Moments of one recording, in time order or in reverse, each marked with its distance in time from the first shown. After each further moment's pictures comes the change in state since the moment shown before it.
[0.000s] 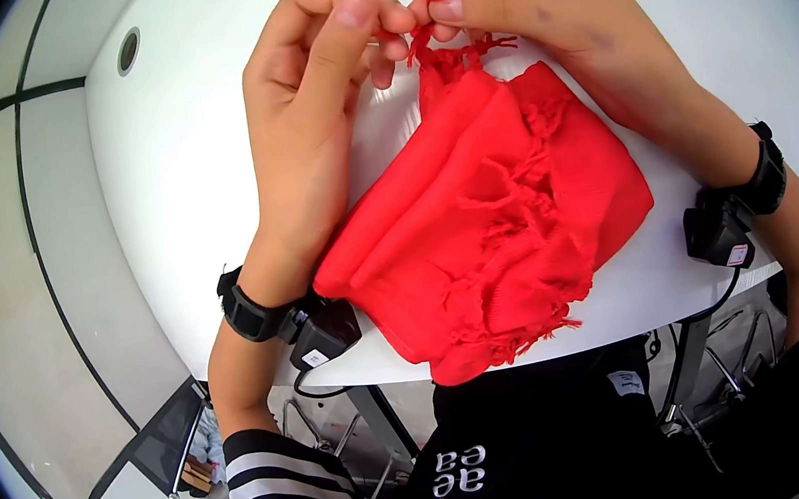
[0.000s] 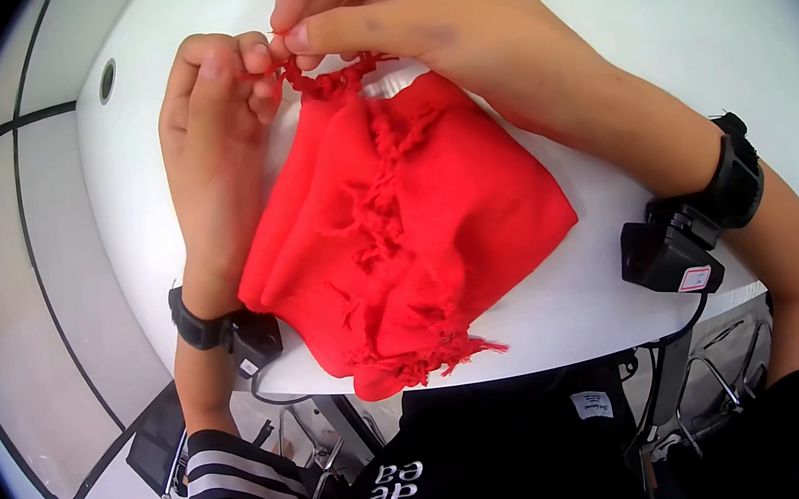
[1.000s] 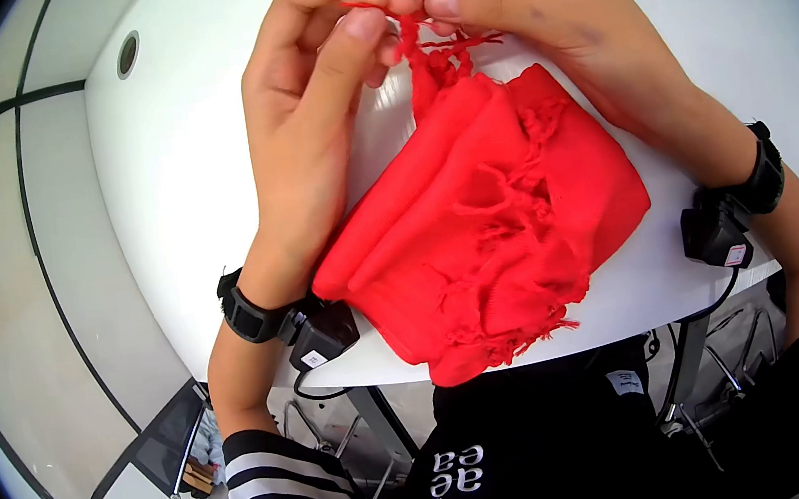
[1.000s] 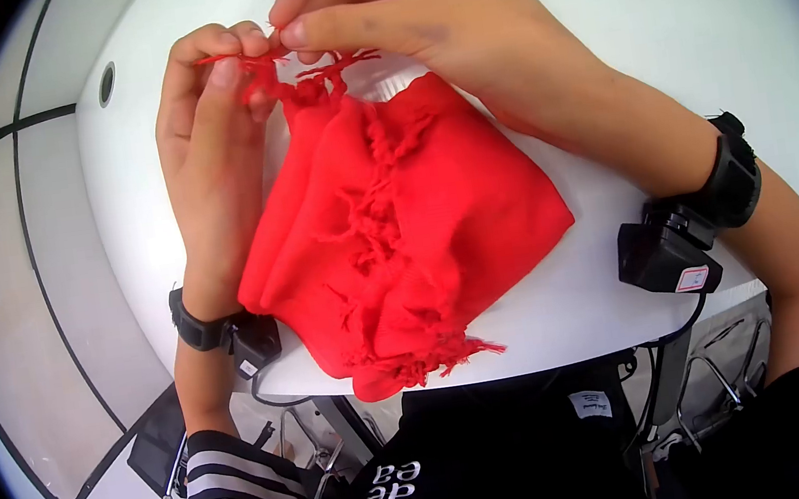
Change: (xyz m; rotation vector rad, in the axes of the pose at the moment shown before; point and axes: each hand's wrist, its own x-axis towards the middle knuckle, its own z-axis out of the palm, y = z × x) left_hand -0.001 -0.002 0.000 0.094 0.043 0.055; right_hand 0.000 0.003 0.001 0.069 0.044 -0.028
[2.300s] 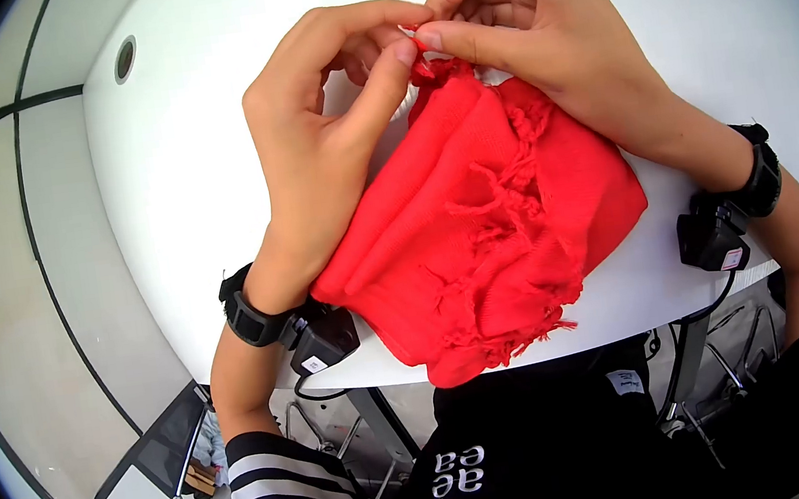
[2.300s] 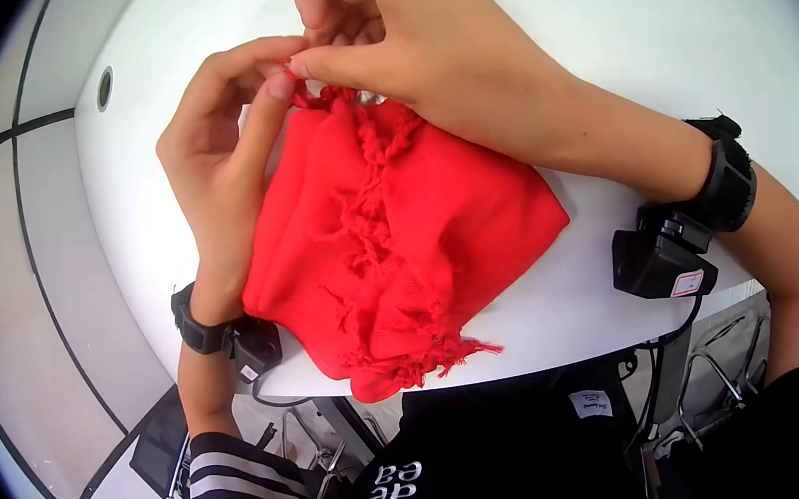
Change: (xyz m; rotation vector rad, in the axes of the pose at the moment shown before) left_hand 0.001 -0.006 0.007 0.513 -0.020 0.207; right_hand -0.004 0.002 0.008 -0.458 0.046 -0.218
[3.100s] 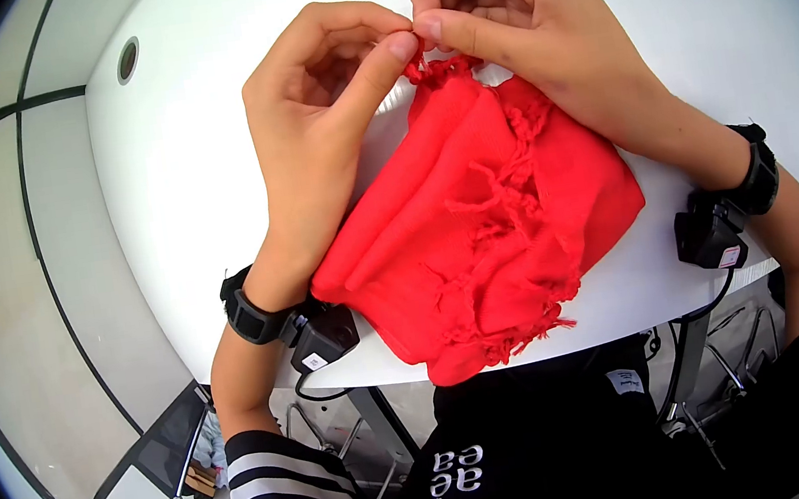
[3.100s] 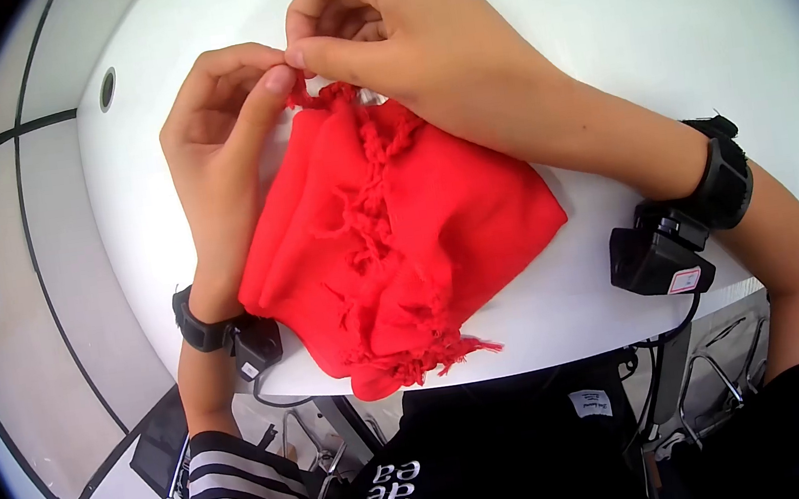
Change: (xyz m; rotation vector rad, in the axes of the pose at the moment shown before) left_hand 0.001 0.012 -0.003 -0.187 0.002 -0.204; right_hand 0.001 0.000 -0.001 0.061 -0.076 0.025
